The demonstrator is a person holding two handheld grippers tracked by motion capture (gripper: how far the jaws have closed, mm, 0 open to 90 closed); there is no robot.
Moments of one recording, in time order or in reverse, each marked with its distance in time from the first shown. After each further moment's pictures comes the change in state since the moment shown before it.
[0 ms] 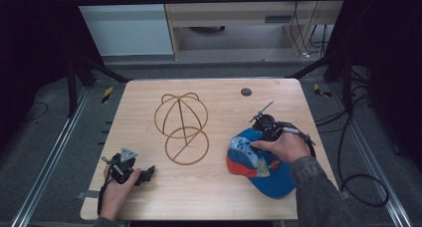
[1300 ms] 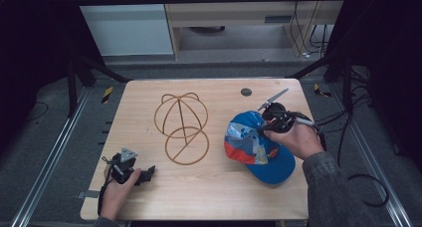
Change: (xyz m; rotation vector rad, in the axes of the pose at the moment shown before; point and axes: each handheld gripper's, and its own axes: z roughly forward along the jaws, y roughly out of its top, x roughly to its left) left arm -0.001 0.000 0.001 -0.004 -0.002 -0.002; right arm -0.009 0.005 -0.057 -0.154 0.058 -0.023
